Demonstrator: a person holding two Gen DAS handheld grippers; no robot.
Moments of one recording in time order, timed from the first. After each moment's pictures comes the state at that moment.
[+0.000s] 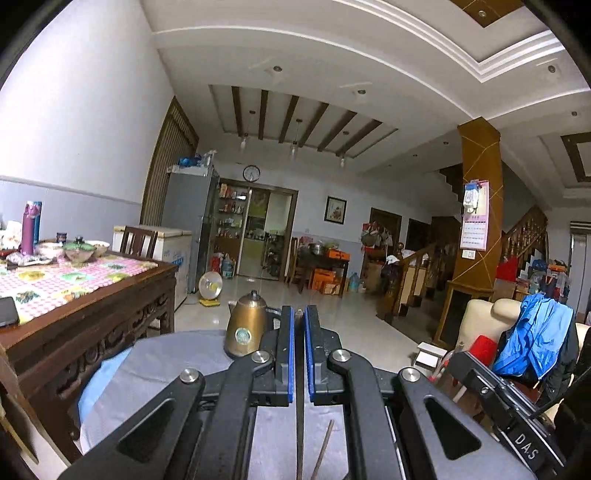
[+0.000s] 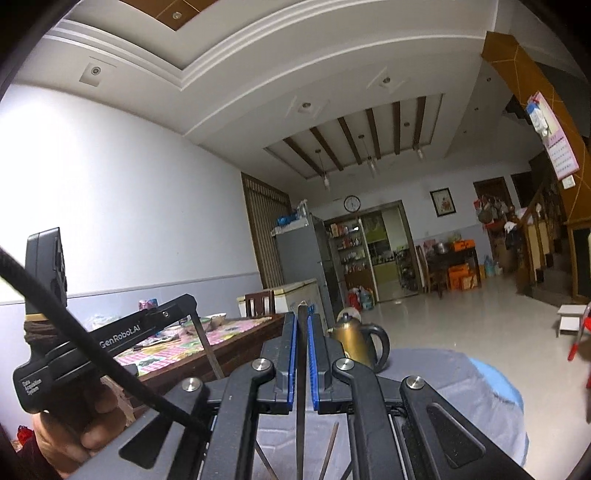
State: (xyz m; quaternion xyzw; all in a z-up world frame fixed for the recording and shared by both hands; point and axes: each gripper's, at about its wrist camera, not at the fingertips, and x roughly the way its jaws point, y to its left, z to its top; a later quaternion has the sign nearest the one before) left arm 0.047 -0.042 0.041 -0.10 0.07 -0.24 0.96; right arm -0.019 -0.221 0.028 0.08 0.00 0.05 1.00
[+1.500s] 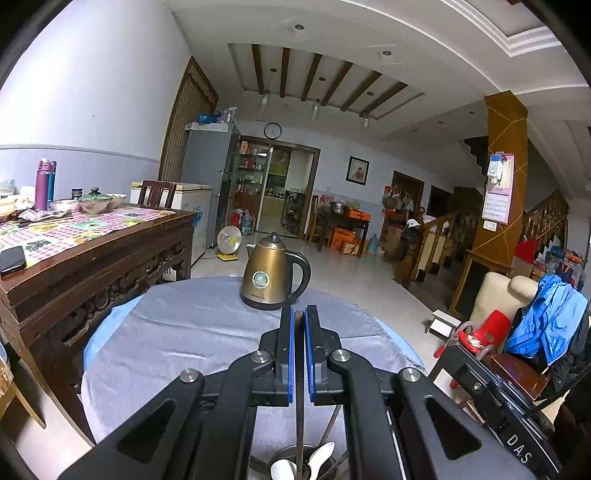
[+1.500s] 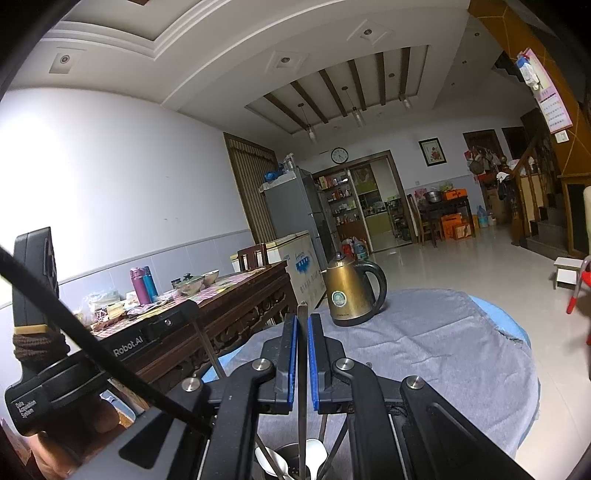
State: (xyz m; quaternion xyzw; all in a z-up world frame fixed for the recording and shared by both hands) left arm 0.054 -0.055 -0.009 -0.10 0.16 -0.21 0.96; right arm -0.001 -0.232 -0.016 0.12 0.09 0.04 0.99
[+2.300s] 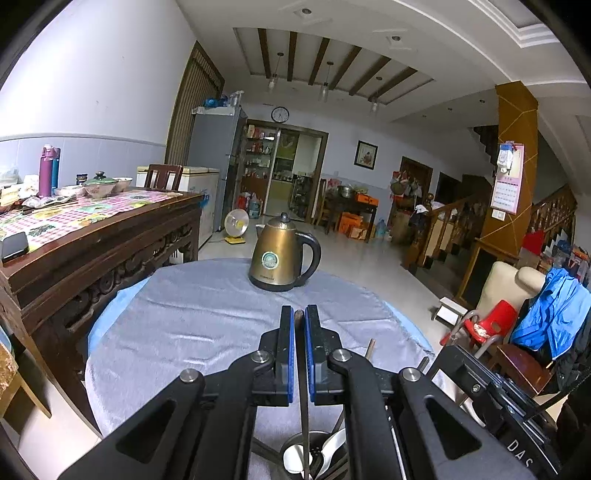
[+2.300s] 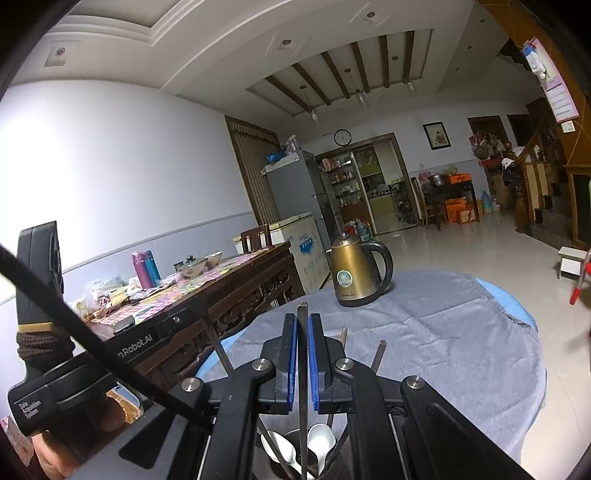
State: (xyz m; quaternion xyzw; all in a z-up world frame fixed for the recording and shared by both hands) left arm 0.067 -0.053 -0.024 -0.09 0.19 -0.20 0.96; right arm 0.020 -0.221 -0.032 0.12 0.13 0.05 0.98
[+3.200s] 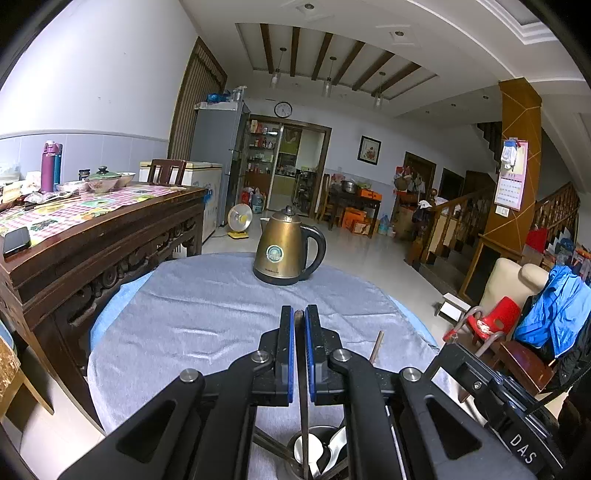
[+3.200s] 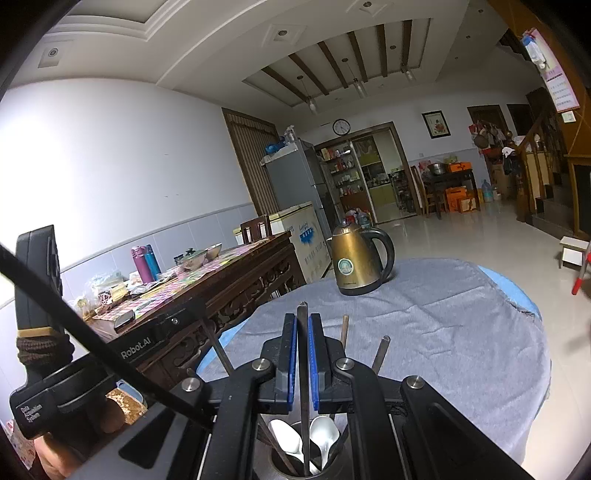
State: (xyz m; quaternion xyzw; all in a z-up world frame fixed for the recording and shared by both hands) left arm 0.076 -0.044 -0.037 -0.09 0.20 -0.19 0.96; right arm 0.031 -0.221 -0.047 0.13 0.15 0.06 0.98
